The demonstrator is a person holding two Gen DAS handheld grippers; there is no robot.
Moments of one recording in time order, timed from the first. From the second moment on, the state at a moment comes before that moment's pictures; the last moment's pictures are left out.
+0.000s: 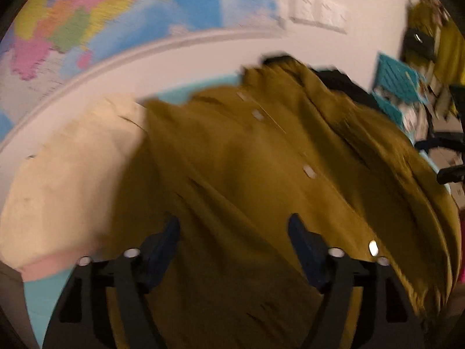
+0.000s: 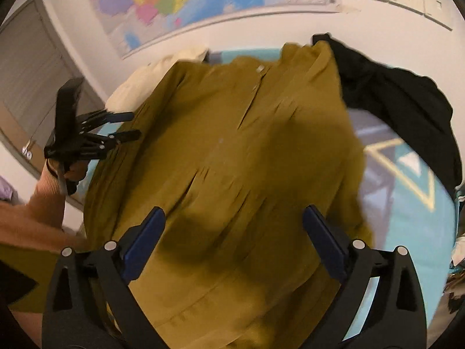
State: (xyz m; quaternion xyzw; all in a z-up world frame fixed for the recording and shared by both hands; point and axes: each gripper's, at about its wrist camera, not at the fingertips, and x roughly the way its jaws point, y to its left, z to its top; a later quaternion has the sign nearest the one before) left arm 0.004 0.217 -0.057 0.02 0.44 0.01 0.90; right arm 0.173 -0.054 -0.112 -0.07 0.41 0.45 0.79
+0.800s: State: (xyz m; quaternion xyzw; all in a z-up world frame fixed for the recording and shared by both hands) left arm 0.001 0.369 -0.053 0.04 0.44 0.36 0.82; right arm 0.304 -0.223 -0.148 0.08 0.40 0.17 0.90
